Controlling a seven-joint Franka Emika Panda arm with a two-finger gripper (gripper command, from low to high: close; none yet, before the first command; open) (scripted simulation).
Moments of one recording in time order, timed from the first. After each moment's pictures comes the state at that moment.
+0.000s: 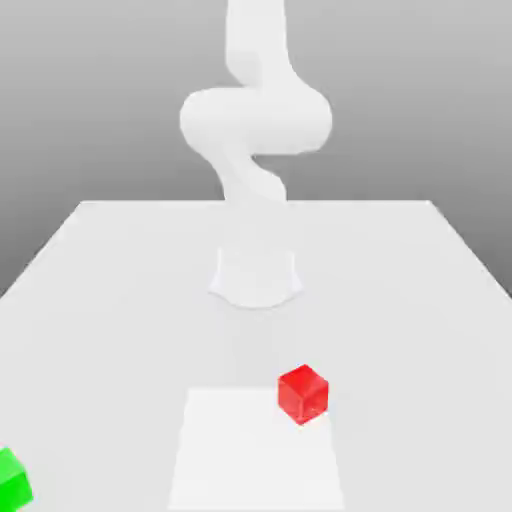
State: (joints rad) arm 0.02 -0.73 -0.01 -2.36 0.00 2.35 0.76
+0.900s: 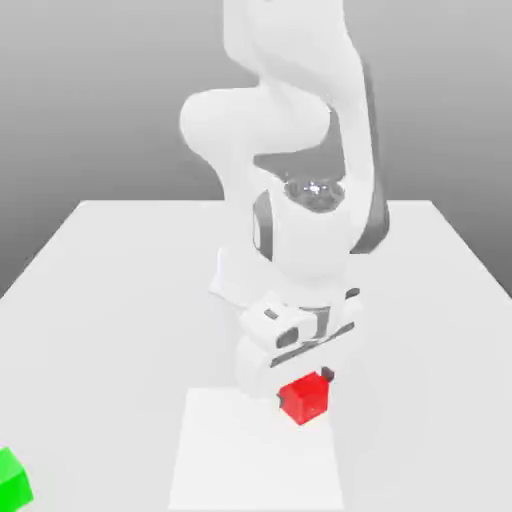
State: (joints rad) arm 0.20 0.19 -0.01 -2.86 0.02 3.05 0.34
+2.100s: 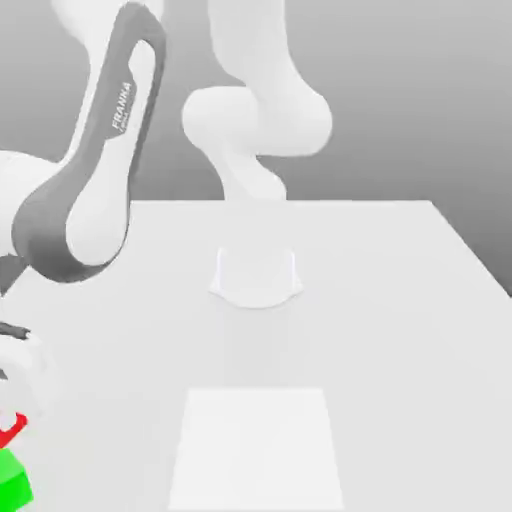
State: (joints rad) arm -0.26 0.44 -0.28 -2.17 0.23 2.58 0.45
